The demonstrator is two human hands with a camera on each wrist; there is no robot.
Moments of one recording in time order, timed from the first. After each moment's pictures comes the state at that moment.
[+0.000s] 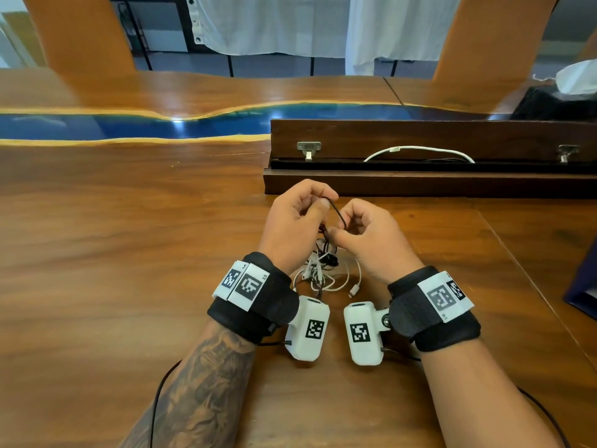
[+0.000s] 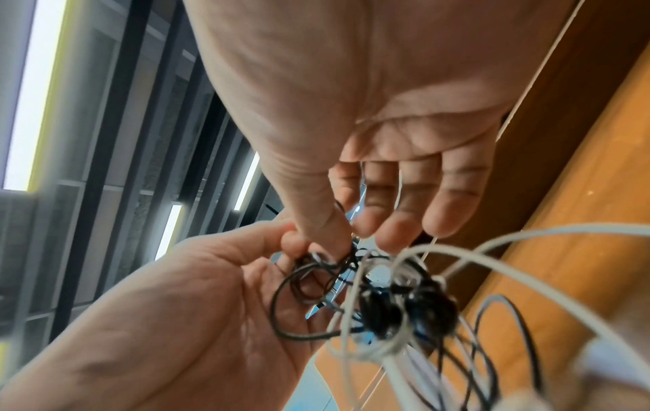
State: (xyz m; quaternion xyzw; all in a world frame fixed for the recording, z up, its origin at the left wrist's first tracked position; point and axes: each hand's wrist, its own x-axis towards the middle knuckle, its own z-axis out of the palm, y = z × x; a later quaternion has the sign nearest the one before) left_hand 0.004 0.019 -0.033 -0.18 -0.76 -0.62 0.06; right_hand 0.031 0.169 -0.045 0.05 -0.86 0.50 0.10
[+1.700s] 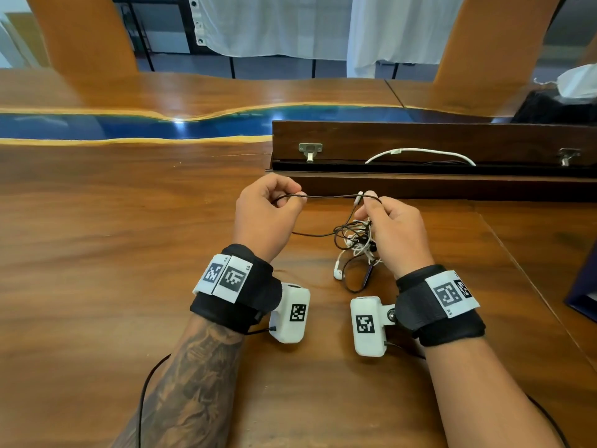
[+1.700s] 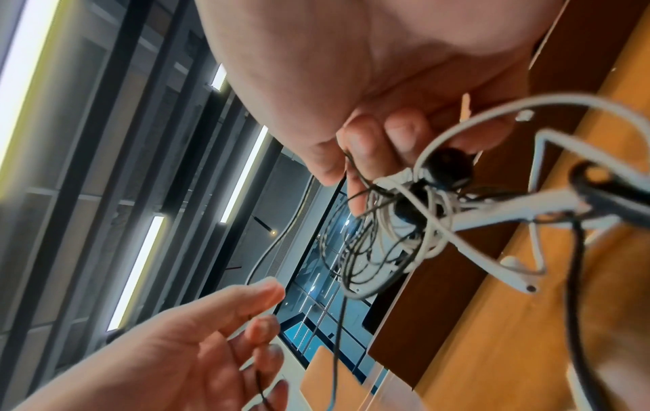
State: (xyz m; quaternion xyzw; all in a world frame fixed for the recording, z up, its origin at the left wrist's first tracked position) left_hand -0.015 -0.006 -0.034 -0.09 -0.79 -0.59 0.16; right_hand 0.023 0.184 -0.046 -0.10 -0.83 0.53 0.17
